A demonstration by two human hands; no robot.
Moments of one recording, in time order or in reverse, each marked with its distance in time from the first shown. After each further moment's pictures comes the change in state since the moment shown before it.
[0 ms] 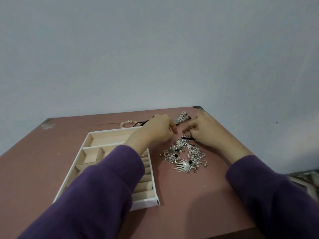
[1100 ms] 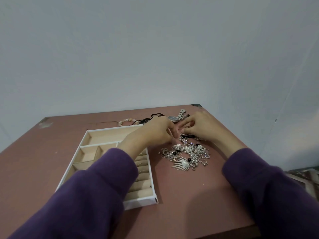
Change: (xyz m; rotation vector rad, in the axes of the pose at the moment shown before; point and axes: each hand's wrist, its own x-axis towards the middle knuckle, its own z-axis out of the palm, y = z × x) left_hand -0.006 -0.003 0.002 -0.111 -0.096 0.062; right_hand 0.016 0.007 0.006 0.194 -0.031 0.041
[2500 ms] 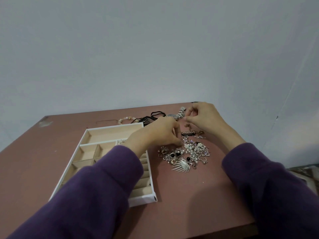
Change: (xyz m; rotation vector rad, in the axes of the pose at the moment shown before) left_hand 0.005 0.008 0.008 0.015 -0.068 0.020; right_hand 0.001 -0.006 -0.009 0.114 0.190 0.046
